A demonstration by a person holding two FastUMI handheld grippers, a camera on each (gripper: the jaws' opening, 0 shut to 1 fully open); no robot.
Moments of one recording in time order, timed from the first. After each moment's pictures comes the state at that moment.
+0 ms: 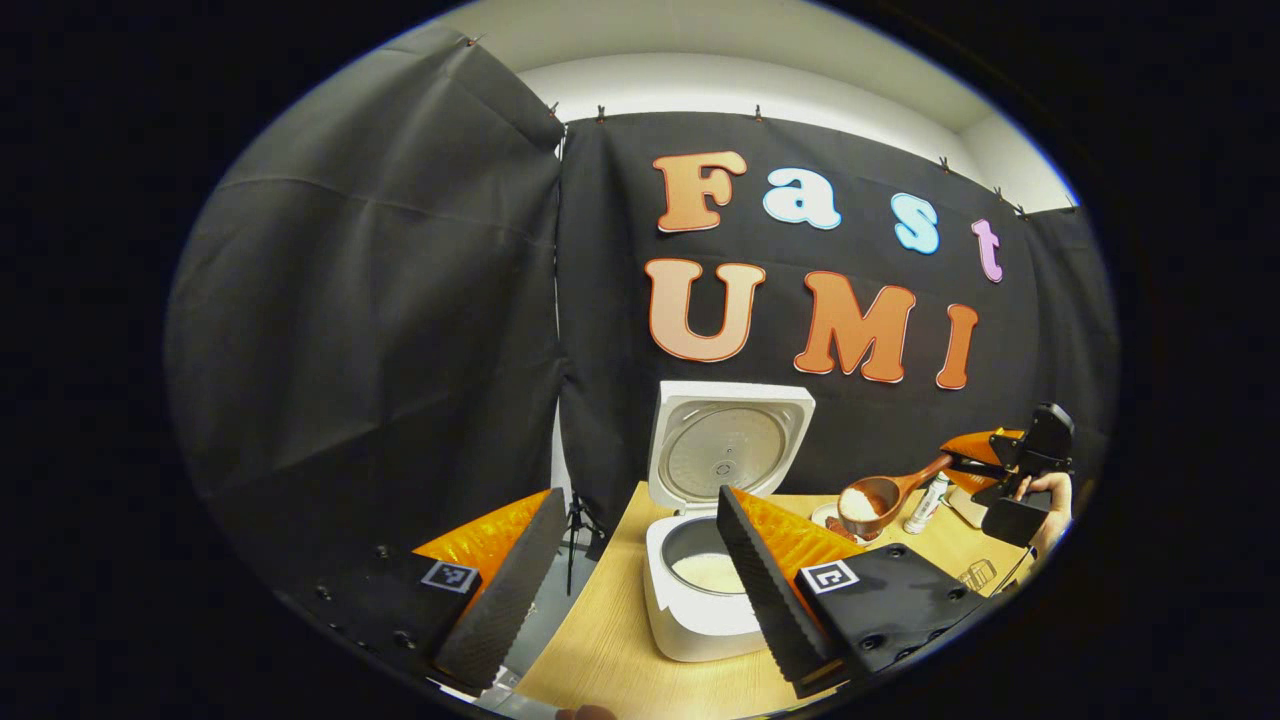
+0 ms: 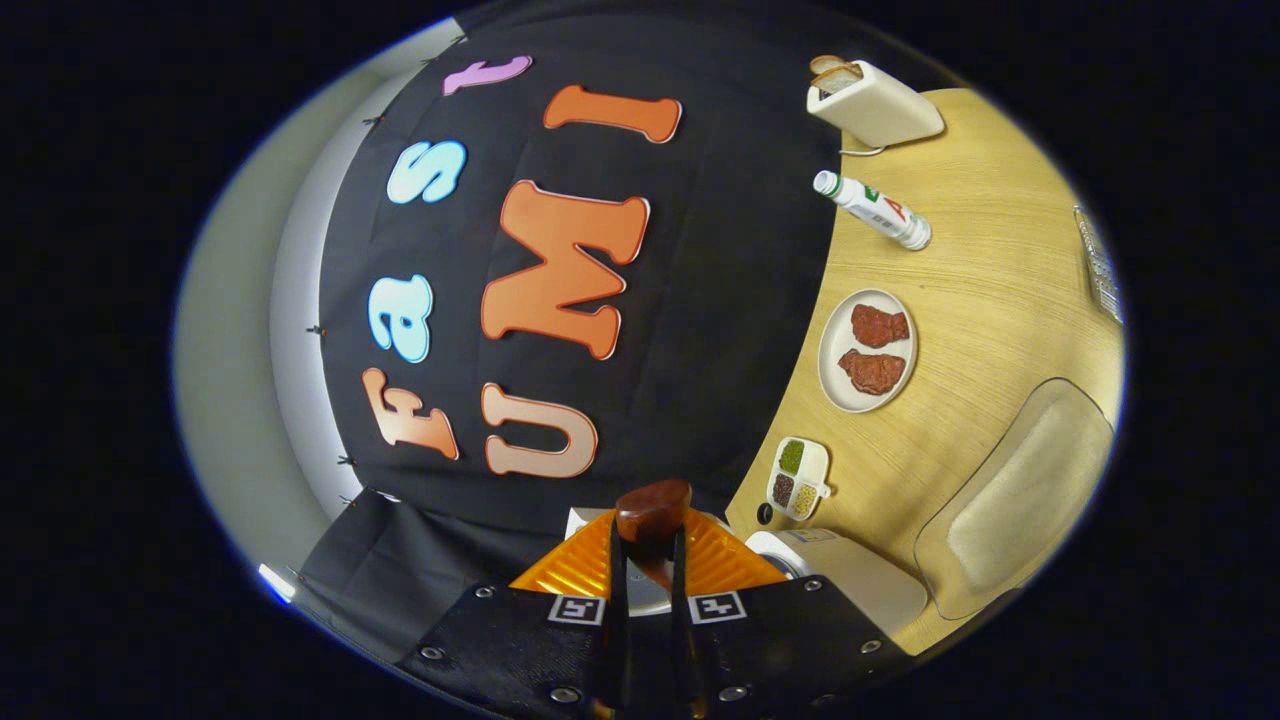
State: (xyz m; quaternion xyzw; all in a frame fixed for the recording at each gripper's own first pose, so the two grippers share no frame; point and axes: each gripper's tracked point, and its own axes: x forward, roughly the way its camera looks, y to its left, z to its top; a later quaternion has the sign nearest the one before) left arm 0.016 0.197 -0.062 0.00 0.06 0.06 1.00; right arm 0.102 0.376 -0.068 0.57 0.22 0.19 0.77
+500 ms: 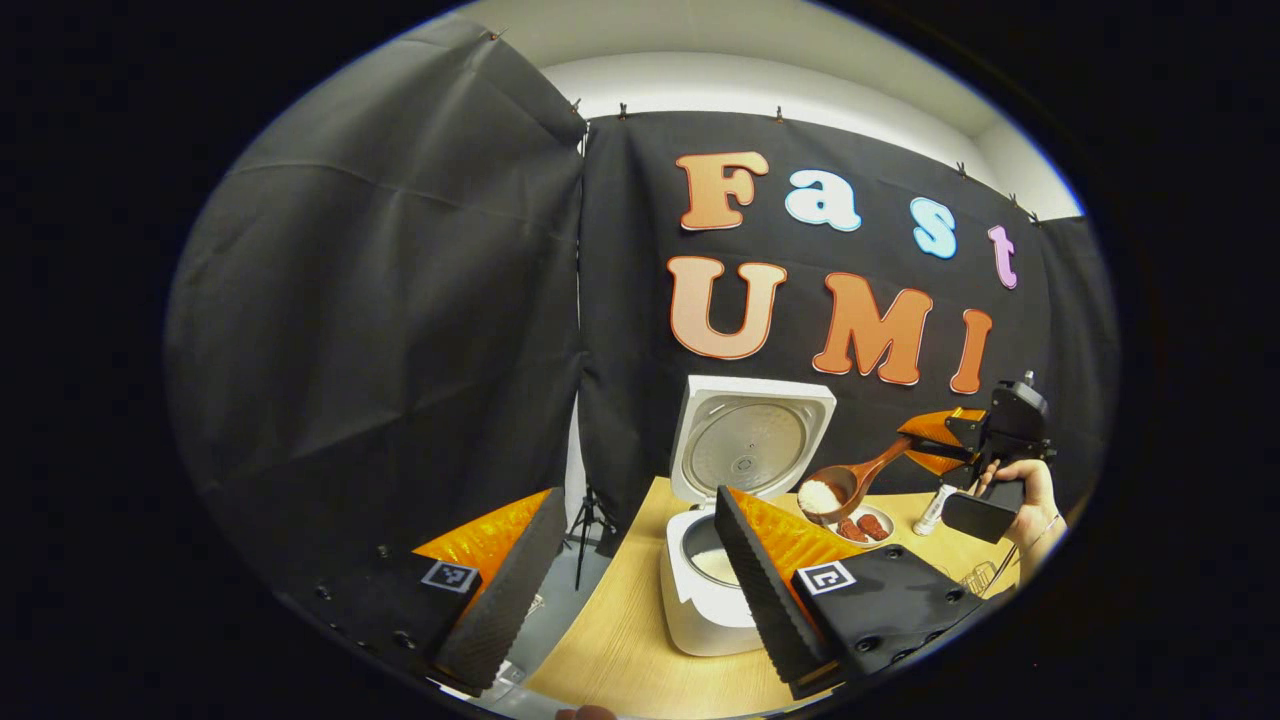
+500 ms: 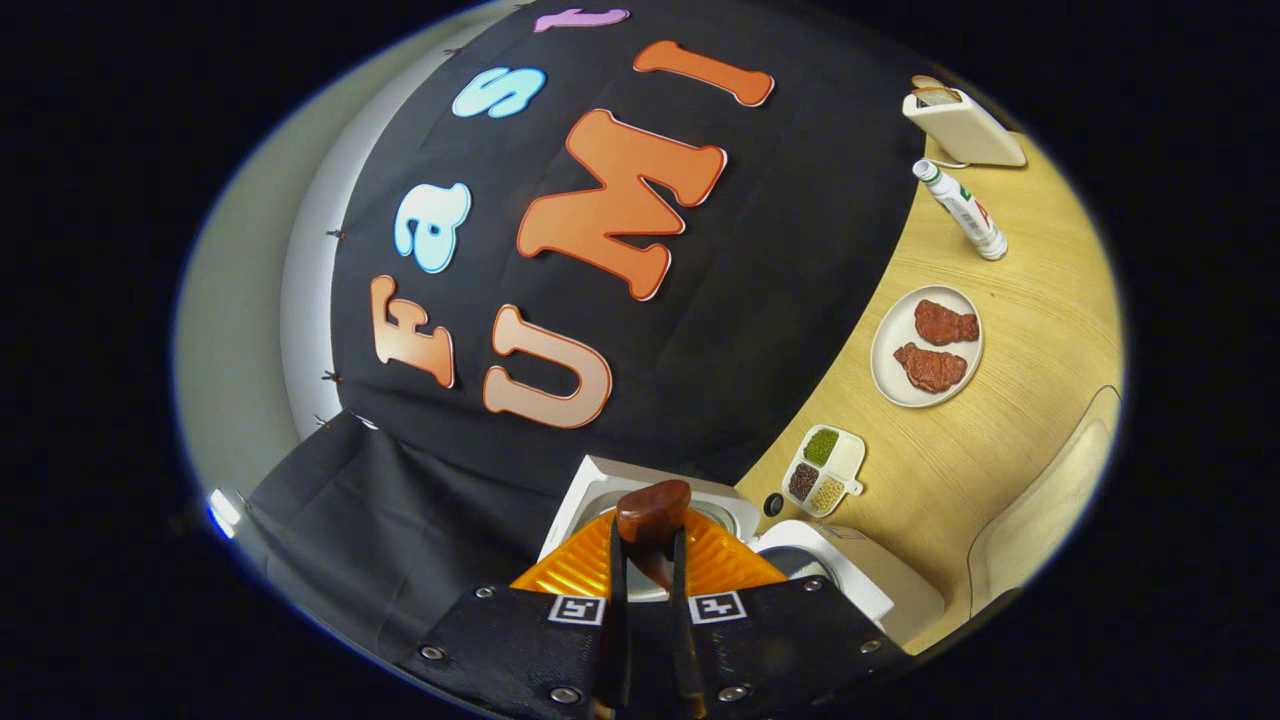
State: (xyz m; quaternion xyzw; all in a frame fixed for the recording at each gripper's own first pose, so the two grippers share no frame) left arm 0.005 0.222 -0.067 -0.01 0.06 0.08 1.00; right arm 0.105 0.453 -0.054 0.48 0.22 0.24 0.81
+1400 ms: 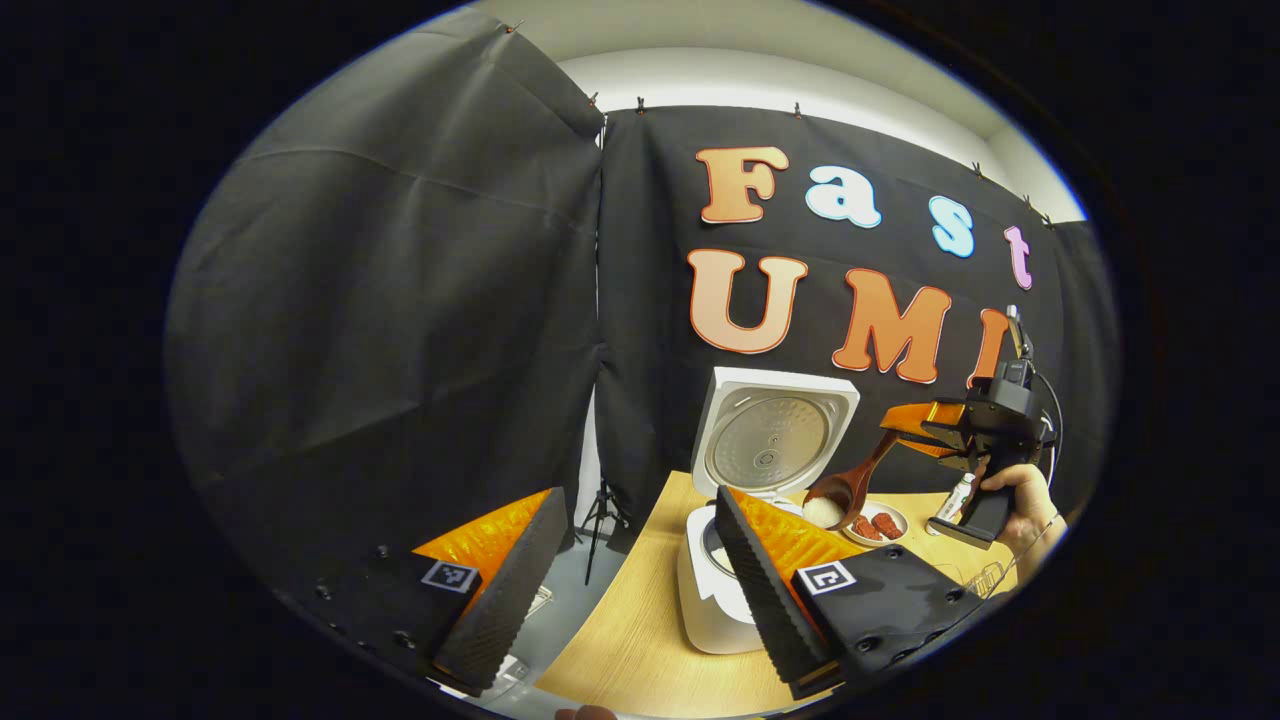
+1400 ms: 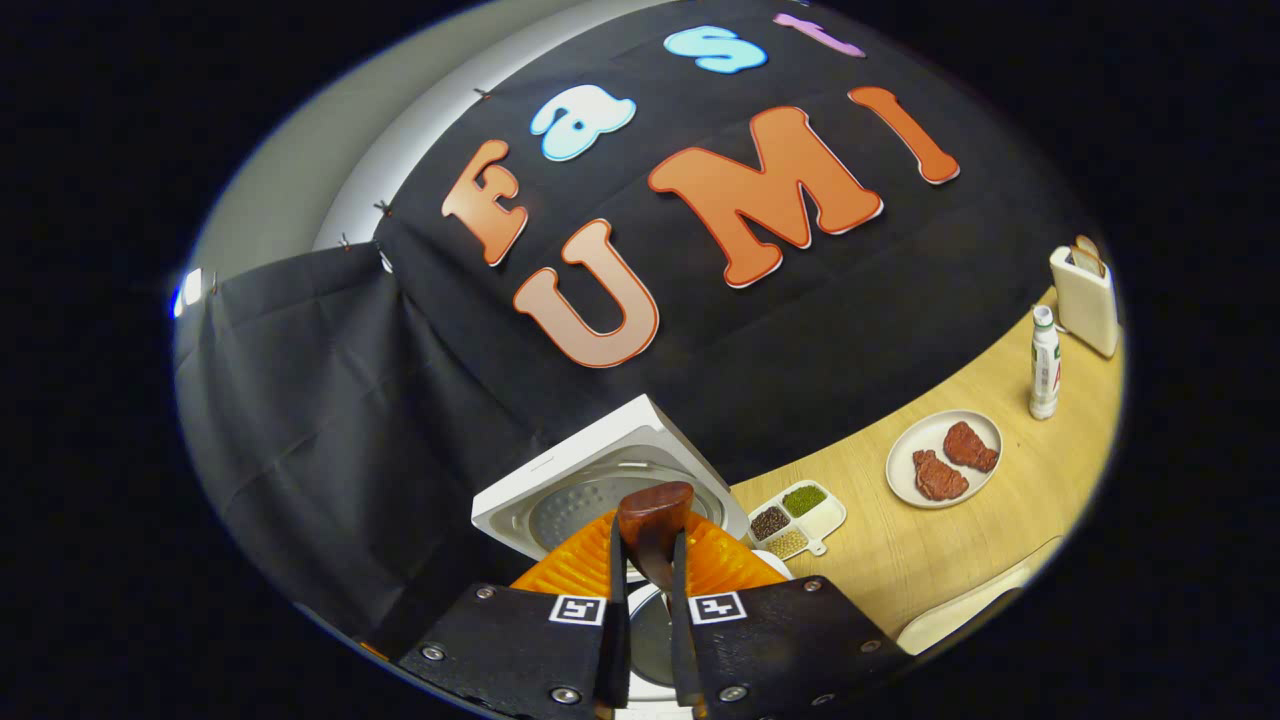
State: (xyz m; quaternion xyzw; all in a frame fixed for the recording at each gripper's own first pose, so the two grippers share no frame) left arm 0.009 0.240 -0.077 -0.01 0.07 0.09 0.99; right arm 0.093 0.507 -0.051 0.22 0.15 0.30 0.92
